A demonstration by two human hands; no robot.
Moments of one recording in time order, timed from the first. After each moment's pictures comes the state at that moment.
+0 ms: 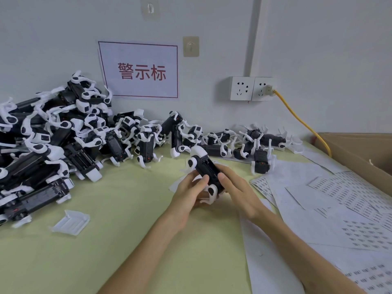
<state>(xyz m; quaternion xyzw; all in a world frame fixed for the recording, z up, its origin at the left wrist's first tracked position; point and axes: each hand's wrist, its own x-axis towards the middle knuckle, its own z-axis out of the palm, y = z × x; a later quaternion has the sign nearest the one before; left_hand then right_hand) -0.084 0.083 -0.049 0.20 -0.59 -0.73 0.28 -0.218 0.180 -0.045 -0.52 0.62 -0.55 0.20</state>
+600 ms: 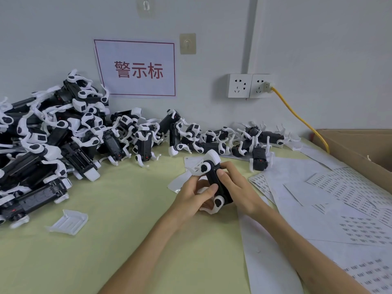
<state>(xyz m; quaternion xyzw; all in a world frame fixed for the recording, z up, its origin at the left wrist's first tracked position) -0.085 0.084 -0.056 0.17 -0.70 -0.64 0.26 -0.221 0.182 -0.043 -0.50 0.65 -0.54 0.21</state>
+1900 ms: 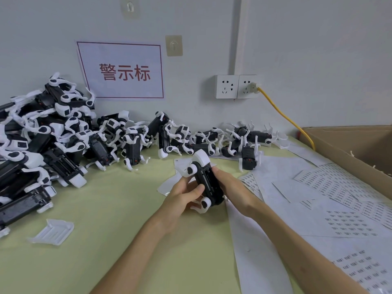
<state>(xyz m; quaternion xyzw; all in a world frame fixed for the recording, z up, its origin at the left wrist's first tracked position) -0.083 0.080 -0.057 0.11 -0.67 -0.70 0.22 -0.230 0.183 -0.037 -0.45 0.61 -0.55 0.35</state>
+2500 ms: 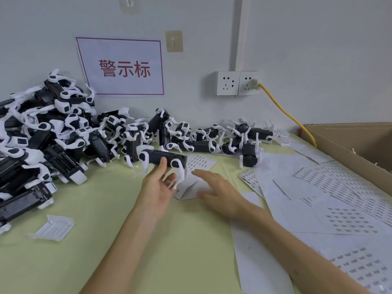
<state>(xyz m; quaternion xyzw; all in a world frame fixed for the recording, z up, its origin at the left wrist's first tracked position) -0.074 0.053 -0.039 0.19 -0.41 -0.81 0.38 -0.226 0.171 -0.059 -0.60 0.74 -0.30 0.10</state>
